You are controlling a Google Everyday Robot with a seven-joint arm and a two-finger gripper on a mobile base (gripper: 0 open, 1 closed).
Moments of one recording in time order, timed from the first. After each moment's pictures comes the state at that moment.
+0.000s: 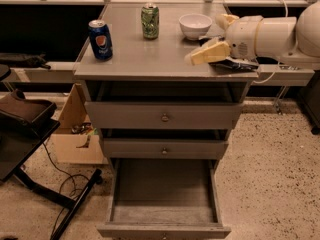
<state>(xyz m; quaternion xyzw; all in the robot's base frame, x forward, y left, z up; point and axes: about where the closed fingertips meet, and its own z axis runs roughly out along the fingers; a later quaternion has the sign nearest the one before) 0.670 -0.111 0.957 -0.44 0.67 0.21 0.57</state>
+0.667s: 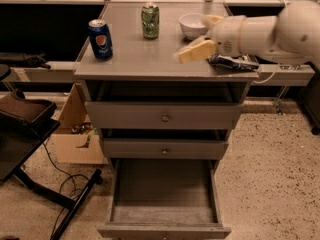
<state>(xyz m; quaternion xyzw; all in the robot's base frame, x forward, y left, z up) 0.688 -0.083 0.948 -0.44 0.66 0.23 0.56</state>
